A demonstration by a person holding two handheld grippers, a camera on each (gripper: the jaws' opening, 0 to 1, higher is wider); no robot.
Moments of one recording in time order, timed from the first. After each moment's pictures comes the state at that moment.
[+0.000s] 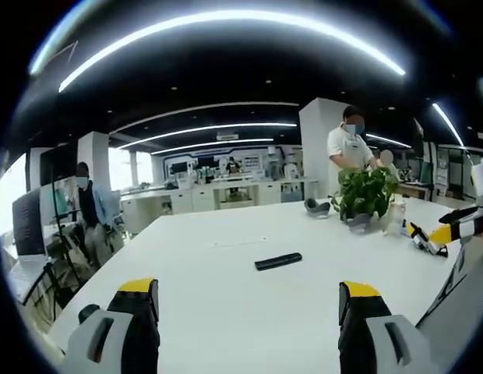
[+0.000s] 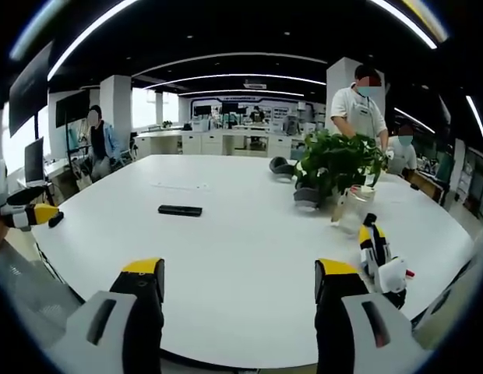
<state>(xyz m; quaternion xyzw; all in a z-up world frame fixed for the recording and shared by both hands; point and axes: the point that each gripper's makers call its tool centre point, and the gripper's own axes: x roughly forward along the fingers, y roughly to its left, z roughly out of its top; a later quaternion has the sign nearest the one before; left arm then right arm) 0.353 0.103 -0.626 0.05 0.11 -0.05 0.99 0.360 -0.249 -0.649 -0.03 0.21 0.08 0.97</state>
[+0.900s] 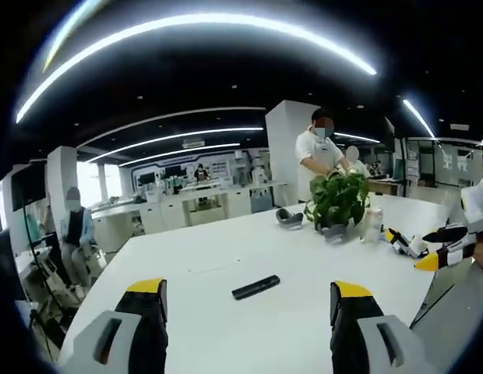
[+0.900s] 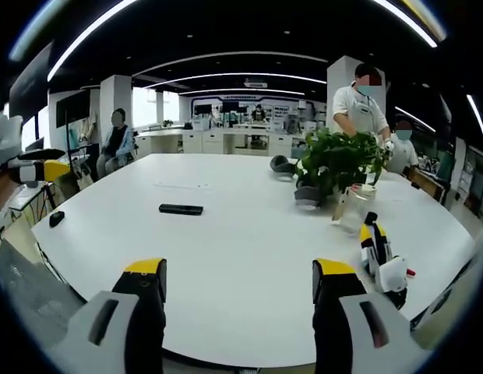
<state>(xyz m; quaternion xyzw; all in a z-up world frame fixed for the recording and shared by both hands) 0.411 0.065 -0.573 0.08 0.11 -0.16 0.98 0.360 -0.249 -0.651 -0.03 0.21 0.09 0.97</state>
